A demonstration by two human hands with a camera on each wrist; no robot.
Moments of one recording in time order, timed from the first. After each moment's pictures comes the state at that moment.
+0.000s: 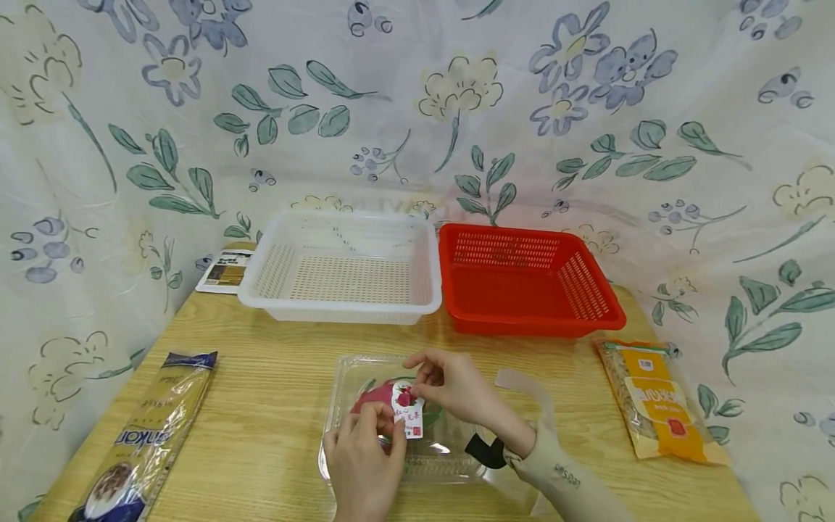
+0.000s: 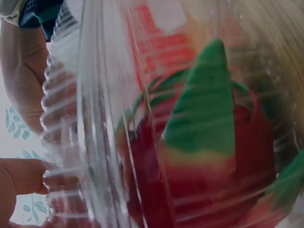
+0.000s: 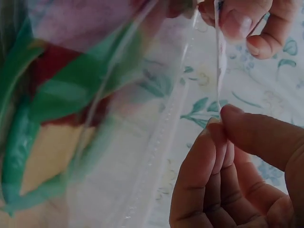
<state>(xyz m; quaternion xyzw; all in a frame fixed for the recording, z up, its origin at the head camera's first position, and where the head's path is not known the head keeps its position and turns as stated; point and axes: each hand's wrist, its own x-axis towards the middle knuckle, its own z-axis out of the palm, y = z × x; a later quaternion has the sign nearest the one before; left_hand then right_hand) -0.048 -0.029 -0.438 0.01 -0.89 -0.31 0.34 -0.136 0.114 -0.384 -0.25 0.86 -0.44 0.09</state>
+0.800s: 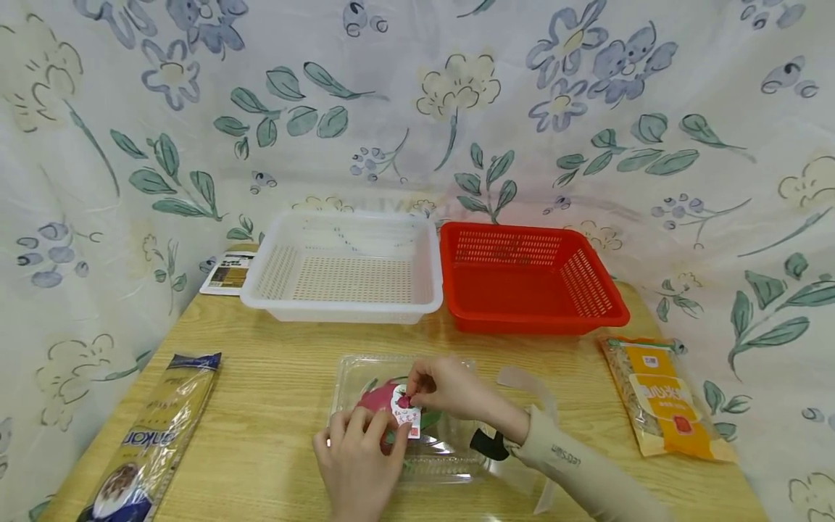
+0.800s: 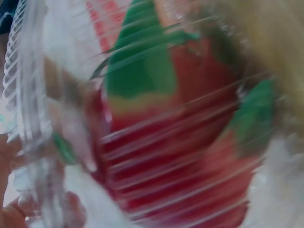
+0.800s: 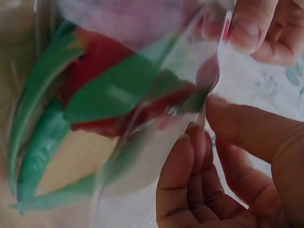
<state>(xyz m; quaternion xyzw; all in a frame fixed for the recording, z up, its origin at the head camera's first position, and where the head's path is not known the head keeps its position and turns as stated) -0.049 -0.039 -0.449 -0.02 -0.91 -0.20 0.37 -0.145 0.112 -0.393 -0.31 0.87 -0.35 0.15</state>
